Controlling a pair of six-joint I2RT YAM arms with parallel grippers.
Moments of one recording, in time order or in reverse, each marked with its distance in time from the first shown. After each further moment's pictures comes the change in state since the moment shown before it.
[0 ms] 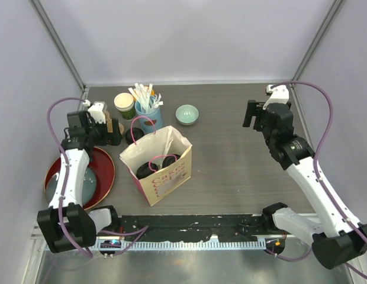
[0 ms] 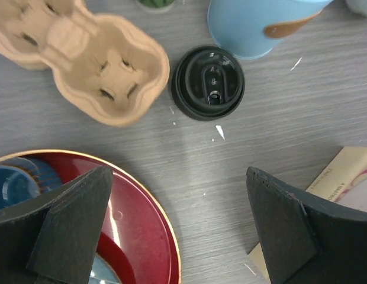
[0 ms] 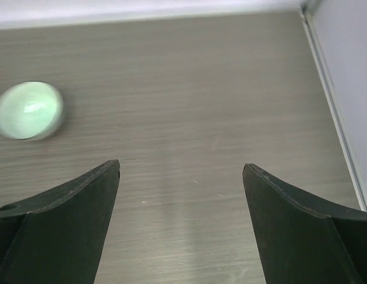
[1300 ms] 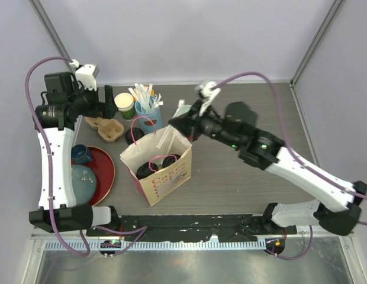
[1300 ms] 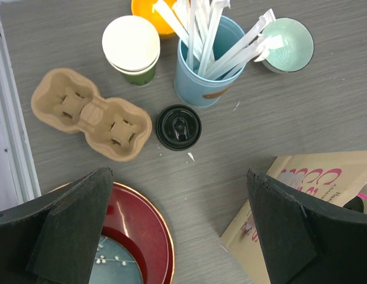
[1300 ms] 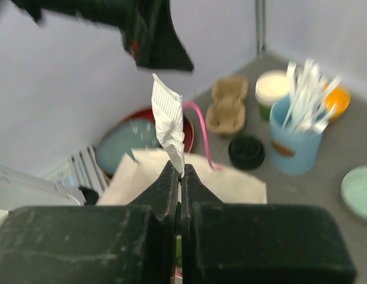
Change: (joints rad) left arm -0.089 0.159 0.715 -0.444 0.021 0.006; right arm 0.588 0.199 0.332 0.256 -0.438 0.093
